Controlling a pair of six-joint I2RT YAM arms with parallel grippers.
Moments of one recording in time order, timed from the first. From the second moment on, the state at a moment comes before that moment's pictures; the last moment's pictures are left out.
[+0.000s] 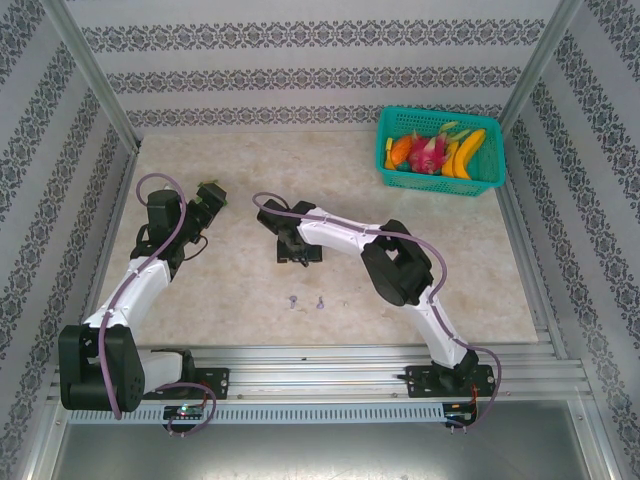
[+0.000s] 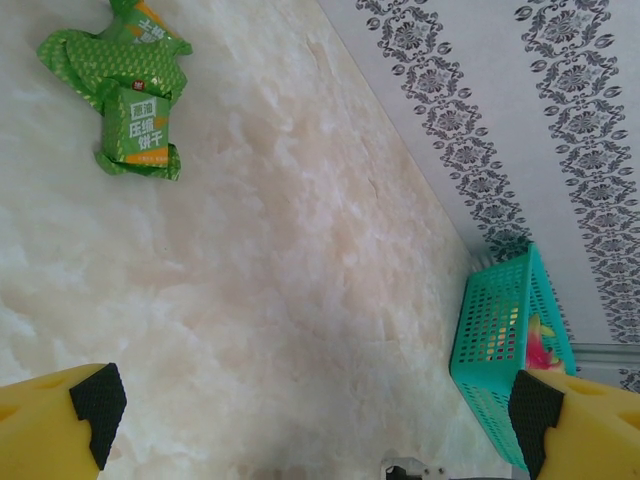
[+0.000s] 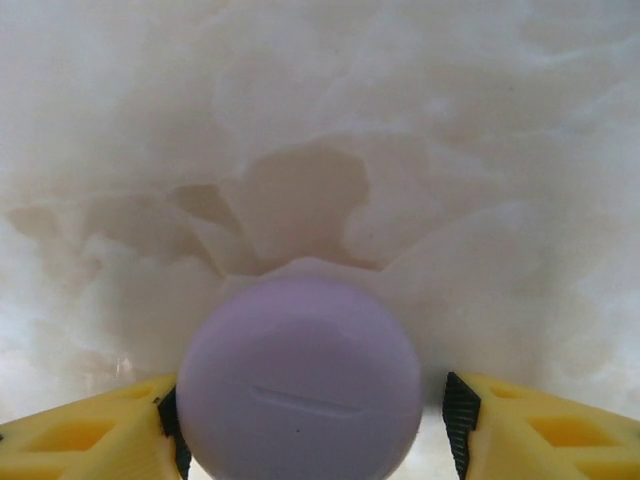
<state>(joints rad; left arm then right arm) 0.03 1.21 0.72 -0.02 0.24 -0.96 0.85 2.29 1.83 -0.96 0.14 0.84</state>
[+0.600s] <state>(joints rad) 0.02 1.21 0.72 -0.02 0.24 -0.97 0.83 2.29 1.83 -0.96 0.13 1.07</state>
